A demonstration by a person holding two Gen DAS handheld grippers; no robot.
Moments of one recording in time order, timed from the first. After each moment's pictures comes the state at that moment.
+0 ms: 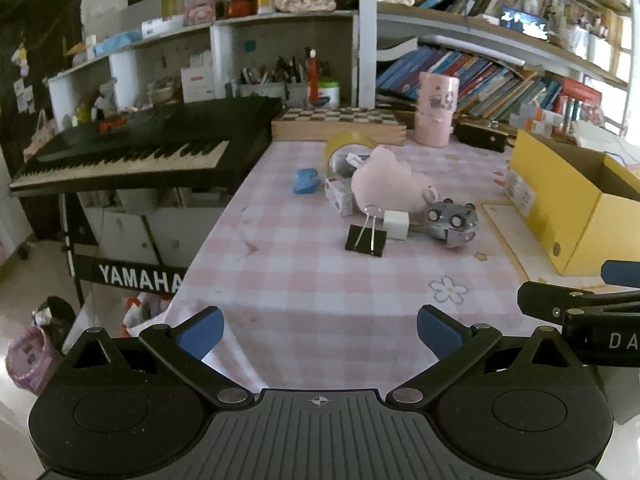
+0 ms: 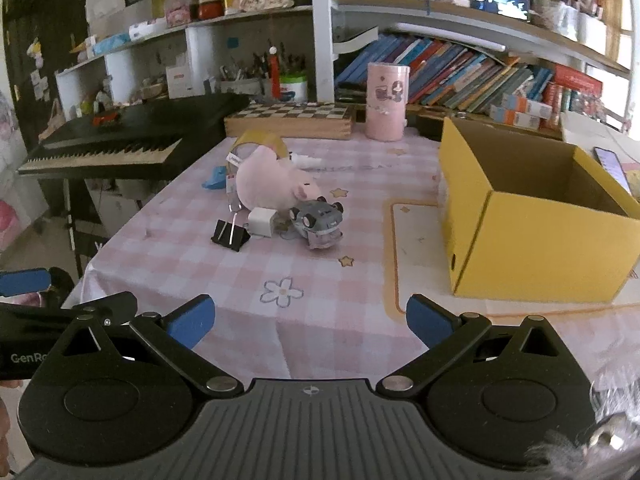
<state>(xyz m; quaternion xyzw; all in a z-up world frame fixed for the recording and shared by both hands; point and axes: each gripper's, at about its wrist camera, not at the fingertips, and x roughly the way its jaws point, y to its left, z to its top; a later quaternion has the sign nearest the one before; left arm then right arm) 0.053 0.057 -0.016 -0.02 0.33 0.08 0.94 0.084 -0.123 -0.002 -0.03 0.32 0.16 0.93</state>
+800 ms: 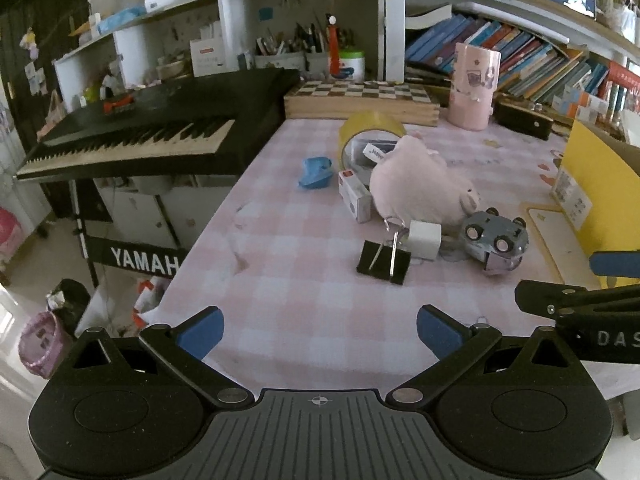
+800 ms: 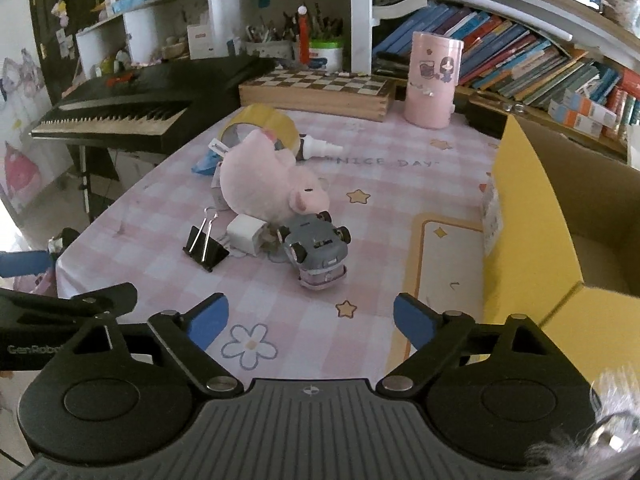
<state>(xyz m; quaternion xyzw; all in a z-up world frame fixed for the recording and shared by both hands) 0.128 0.049 -0.027 -0.02 0.37 0.12 0.92 0.189 -0.119 -0.021 -0.07 0.36 0.23 0.90</state>
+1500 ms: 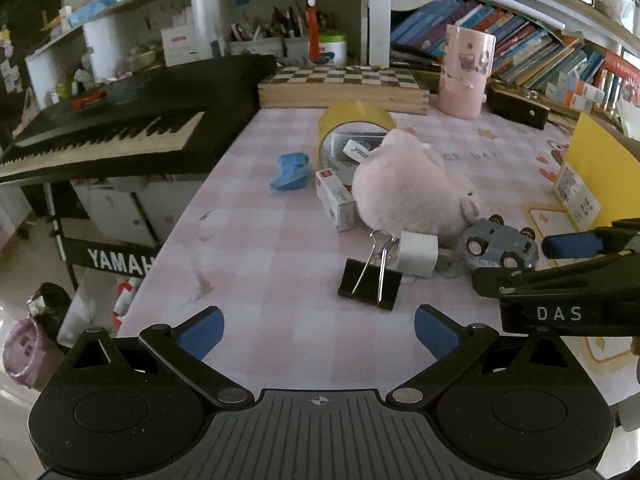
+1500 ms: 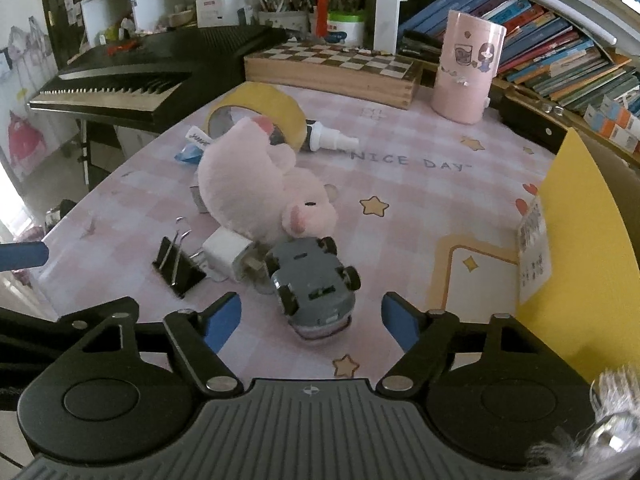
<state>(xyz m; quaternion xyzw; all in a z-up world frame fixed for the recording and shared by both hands) 0.178 0.052 -0.043 -0.03 0.39 0.09 0.92 0.254 -0.093 -0.041 -0.10 0.39 0.25 0.88</state>
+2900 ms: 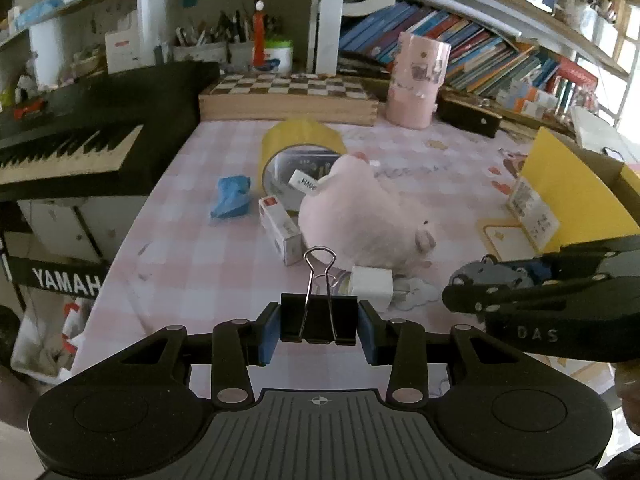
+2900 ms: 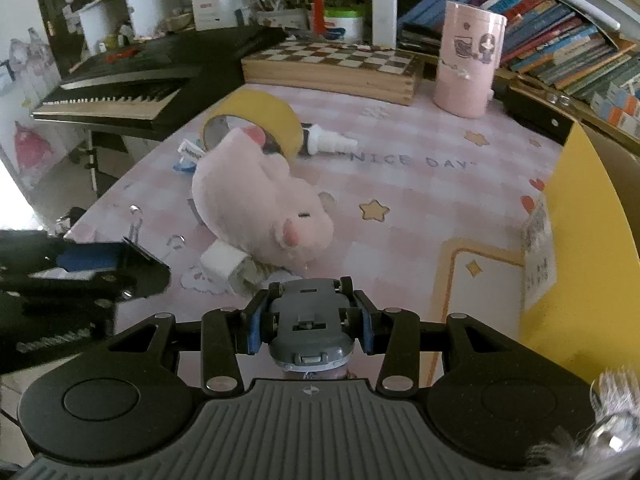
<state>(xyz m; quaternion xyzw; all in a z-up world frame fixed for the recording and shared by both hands) 0.201 0.058 -0.032 -0.04 0.38 0.00 0.92 0.265 -0.097 -0.037 -0.08 0.41 0.25 0.87</state>
